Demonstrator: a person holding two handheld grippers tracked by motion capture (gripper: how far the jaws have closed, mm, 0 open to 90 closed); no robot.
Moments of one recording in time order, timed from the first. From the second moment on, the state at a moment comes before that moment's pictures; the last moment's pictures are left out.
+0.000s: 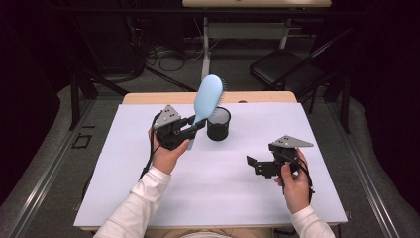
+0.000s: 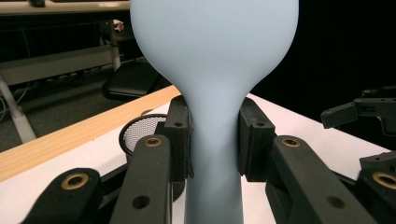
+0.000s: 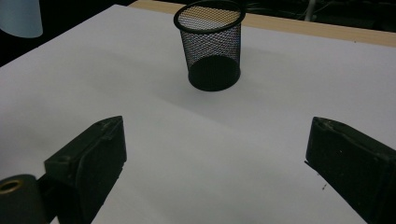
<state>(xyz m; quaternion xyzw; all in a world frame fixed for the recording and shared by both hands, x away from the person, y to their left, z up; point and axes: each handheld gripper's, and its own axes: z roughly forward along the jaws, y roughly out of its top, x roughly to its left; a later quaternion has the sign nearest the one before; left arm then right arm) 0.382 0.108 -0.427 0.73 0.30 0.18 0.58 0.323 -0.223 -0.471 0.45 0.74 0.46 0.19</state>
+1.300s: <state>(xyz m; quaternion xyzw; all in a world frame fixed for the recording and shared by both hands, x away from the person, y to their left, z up) 0.380 0.098 -0.444 0.73 0.31 0.20 0.58 0.368 -0.197 -0.449 0.48 0.73 0.47 0.14</state>
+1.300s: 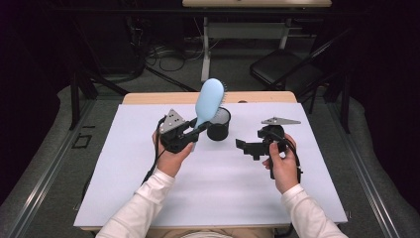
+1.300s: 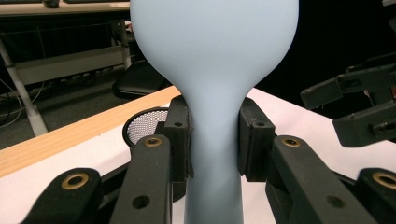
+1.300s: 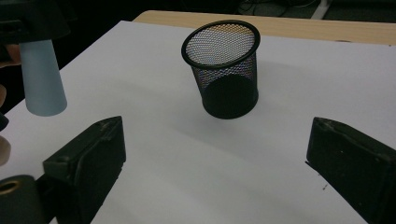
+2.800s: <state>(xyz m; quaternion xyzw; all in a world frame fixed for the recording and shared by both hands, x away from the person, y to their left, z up) 0.383 0.100 -0.450 0.73 0.31 0.20 0.57 0.389 -0.180 -0.407 0.46 0.74 0.47 0.12</state>
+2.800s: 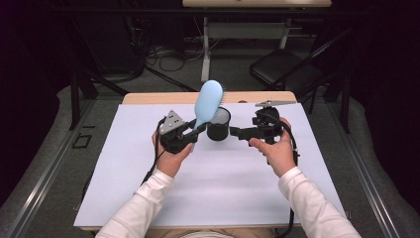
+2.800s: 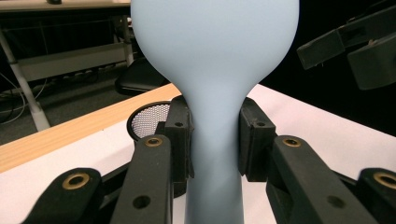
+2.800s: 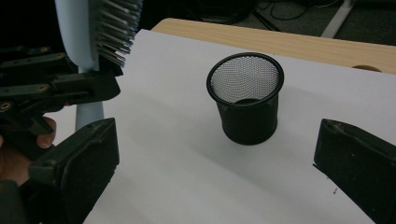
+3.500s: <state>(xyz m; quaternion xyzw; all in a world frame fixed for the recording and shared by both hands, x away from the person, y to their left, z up) 0.384 0.099 -0.455 0.74 0.31 0.20 0.56 0.395 -0.161 -0.380 0.45 0.73 0.51 0.09</state>
